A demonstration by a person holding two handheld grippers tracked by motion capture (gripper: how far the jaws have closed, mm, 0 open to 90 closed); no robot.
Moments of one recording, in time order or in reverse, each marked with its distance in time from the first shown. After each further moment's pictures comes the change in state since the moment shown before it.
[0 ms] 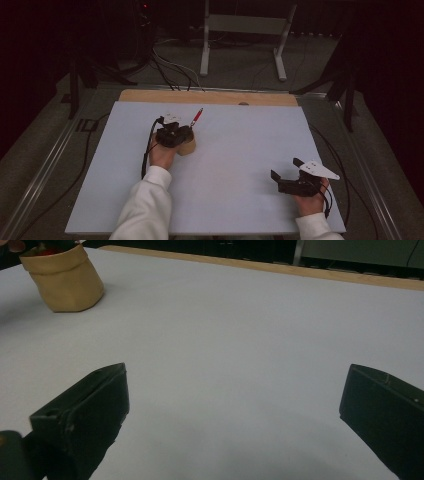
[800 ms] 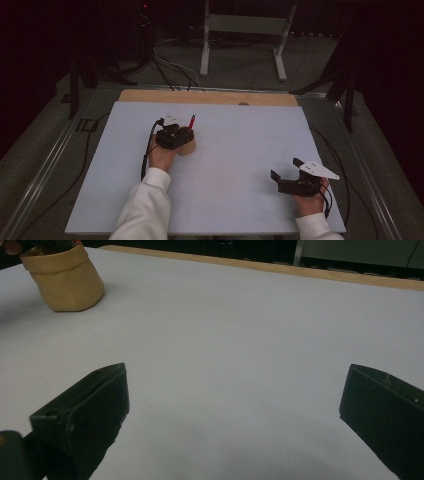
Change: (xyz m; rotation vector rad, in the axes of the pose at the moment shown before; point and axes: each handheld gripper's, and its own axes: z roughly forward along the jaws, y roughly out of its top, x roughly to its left) left arm -0.003 -0.004 -0.004 0.006 -0.019 -0.005; right arm 0.000 0.000 0.000 0.001 0.001 -0.003
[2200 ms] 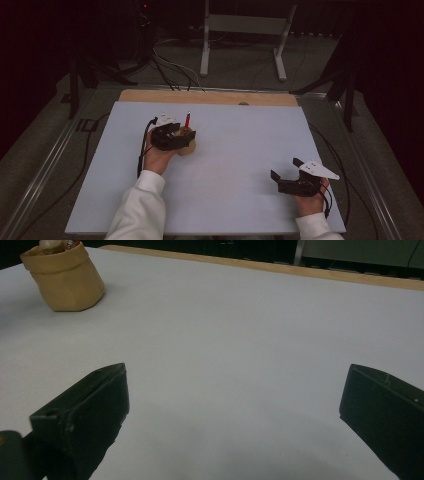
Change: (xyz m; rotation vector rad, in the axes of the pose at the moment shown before) left arm -0.008 0.009 -0.033 -0.079 -0.021 -0.009; right arm 0.000 0.000 0.000 0.001 0.001 -0.001
